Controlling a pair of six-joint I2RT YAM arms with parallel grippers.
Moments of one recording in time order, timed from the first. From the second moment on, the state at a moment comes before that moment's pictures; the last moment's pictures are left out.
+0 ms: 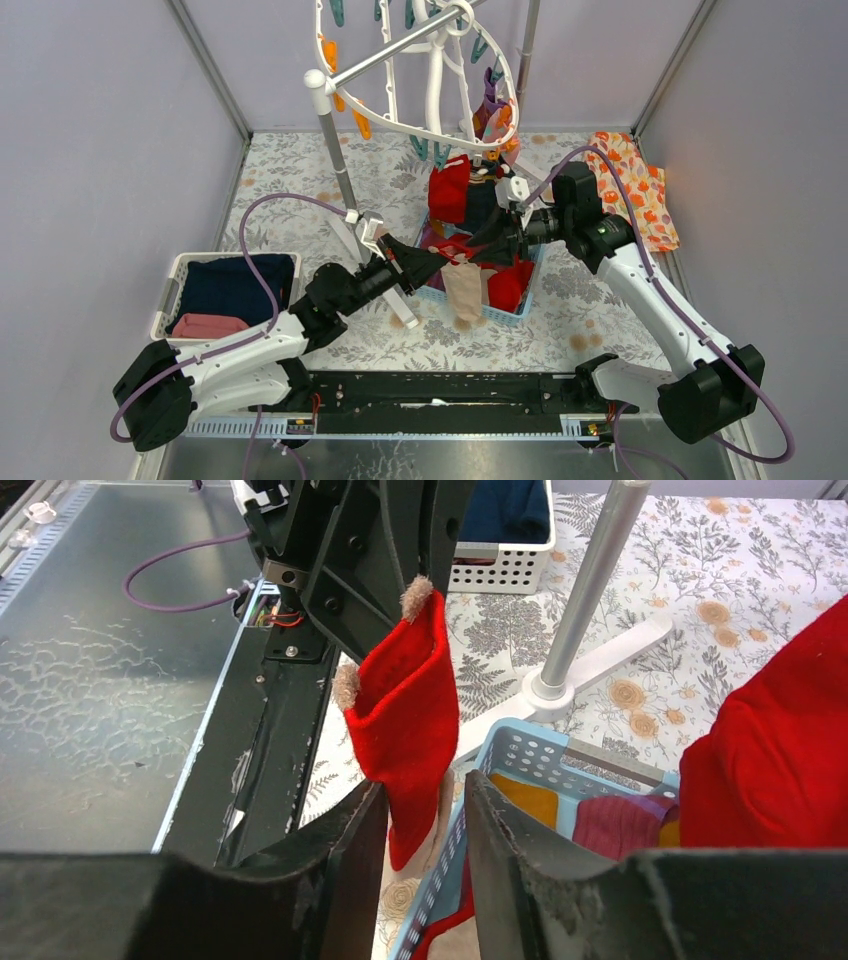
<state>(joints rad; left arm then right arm) -0.90 0.98 0.44 0.75 0.08 -0.67 0.40 1.17 1.07 -0.45 -1.22 -0.51</state>
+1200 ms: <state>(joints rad) -0.90 0.71 0.36 0.52 -0.12 -0.26 0.31 1.58 1.27 -0.78 -0.71 -0.97</state>
